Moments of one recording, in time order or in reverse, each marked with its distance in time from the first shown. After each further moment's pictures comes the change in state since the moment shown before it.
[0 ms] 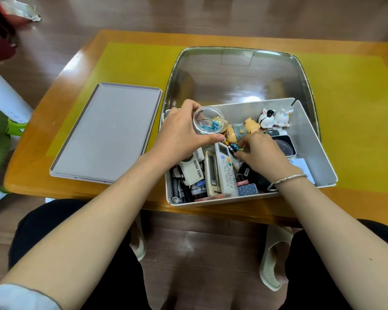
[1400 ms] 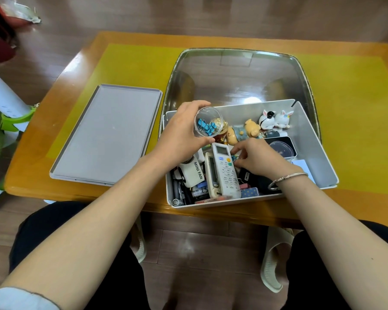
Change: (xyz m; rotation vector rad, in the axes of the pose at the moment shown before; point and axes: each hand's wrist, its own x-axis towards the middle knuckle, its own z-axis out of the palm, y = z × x) left_hand 0.006 -0.007 0.003 -0.012 0.001 0.089; right_hand 0.004 0.000 0.001 0.120 -0.169 -0.076
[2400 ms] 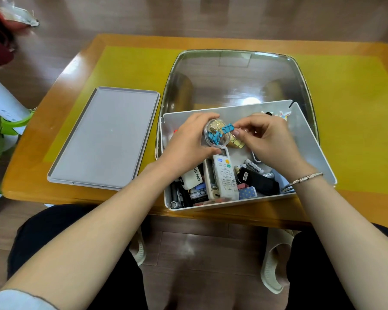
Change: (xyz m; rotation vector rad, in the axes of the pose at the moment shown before) left_hand -0.005 0.005 0.017 -0.028 -0.057 0.051; right_hand -0.018 -0.019 -0.034 0.500 0.455 -0.301
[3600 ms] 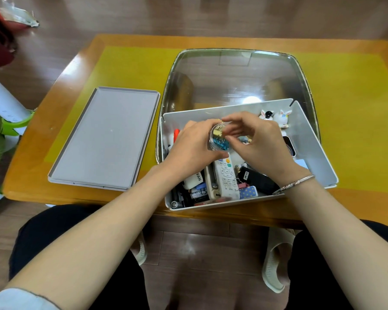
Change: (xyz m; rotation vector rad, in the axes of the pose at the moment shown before) left_hand -0.003 0.010 0.006 0.065 -0.037 0.000; right_hand -0.006 -0.012 0.011 -0.086 -0.018 -0.162
